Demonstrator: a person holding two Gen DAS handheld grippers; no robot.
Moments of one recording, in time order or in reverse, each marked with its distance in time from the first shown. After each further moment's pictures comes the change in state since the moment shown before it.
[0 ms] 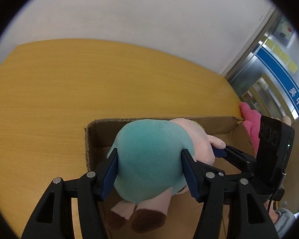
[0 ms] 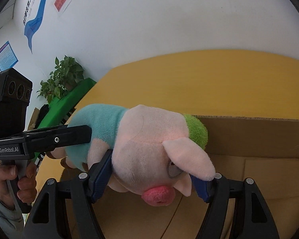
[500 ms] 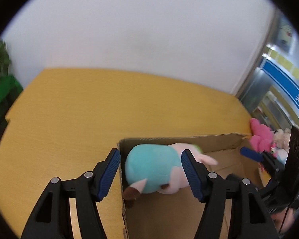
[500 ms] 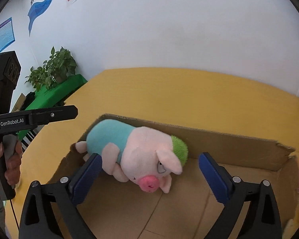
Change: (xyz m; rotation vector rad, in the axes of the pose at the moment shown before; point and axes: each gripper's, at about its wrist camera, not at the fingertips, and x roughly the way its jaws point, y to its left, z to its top) left arm -0.104 -0.005 -0.007 0.053 -0.228 0.135; right arm -0.075 0.072 0.009 -0.160 -0.084 -0.178
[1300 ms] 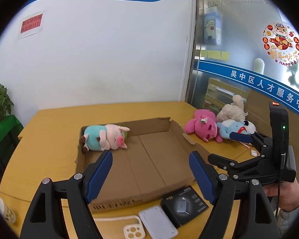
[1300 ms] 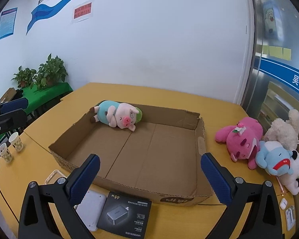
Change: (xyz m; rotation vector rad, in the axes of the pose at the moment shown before) left arm -0.188 -0.149 -0.163 0.222 -0.253 -0.101; right arm -0.305 0.020 -0.179 -0.043 -0.161 -0.279
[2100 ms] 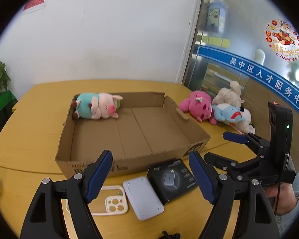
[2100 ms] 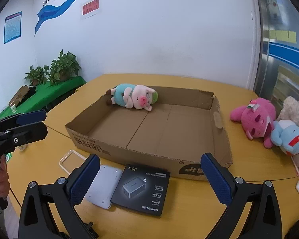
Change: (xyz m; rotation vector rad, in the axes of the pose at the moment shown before) left arm 0.015 -0.006 -0.064 -0.068 0.127 -0.027; right arm -0.005 0.007 -0.062 0.048 0.050 0.120
